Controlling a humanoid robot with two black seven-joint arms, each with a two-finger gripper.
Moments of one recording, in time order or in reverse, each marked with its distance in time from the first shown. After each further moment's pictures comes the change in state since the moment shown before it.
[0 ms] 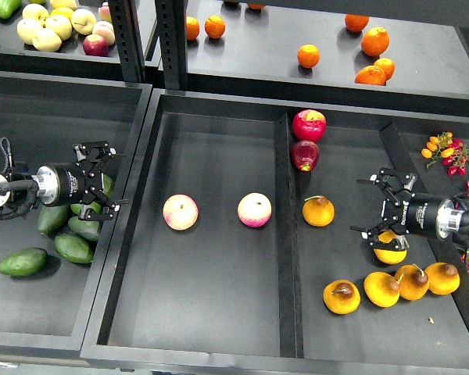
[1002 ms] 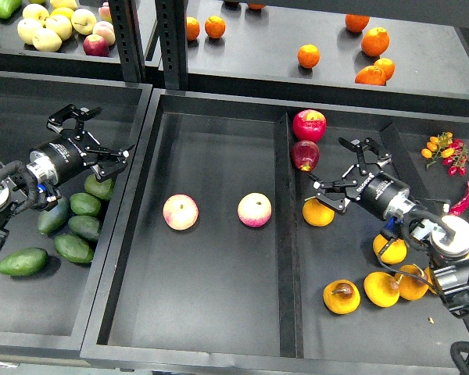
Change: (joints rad) left arm 0.058 -0.187 -0.569 0.075 -0.135 0.000 0.000; right arm -0.092 0.437 0.670 -0.246 -0.008 0.000 0.005
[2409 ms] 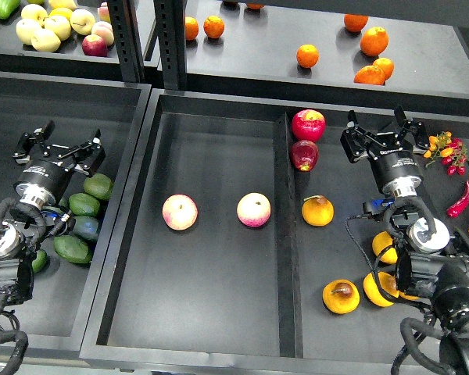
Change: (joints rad) left arm 0.228 -0.161 -0.492 -0.173 0.010 0.000 -0.205; right arm -0.010 0.137 0.466 -0.044 -0.026 0.000 0.294
